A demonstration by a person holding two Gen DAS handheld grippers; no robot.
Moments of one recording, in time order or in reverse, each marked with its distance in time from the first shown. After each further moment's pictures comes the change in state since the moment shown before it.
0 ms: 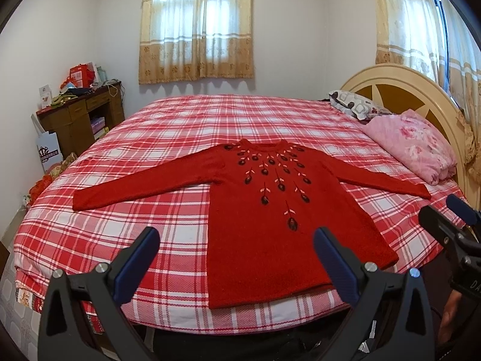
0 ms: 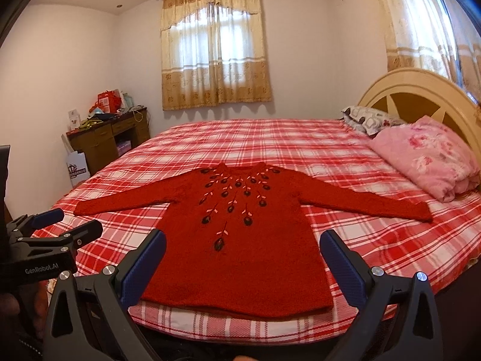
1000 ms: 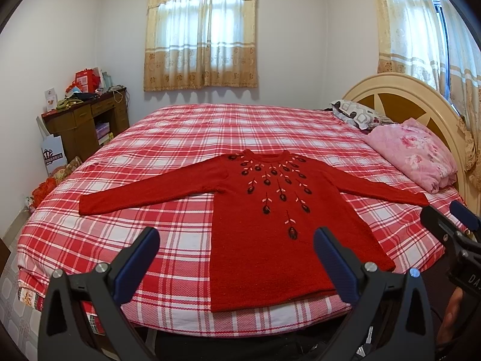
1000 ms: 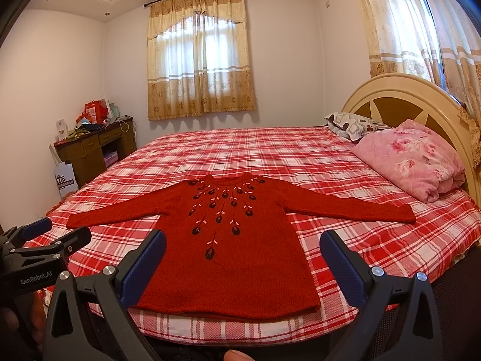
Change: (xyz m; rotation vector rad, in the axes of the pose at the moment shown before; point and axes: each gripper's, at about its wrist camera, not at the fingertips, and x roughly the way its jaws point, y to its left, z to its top) left arm -0.017 0.000 0.003 -0.014 -0.051 0.013; right arm -0.029 0.005 0.010 0.021 -0.047 -0.086
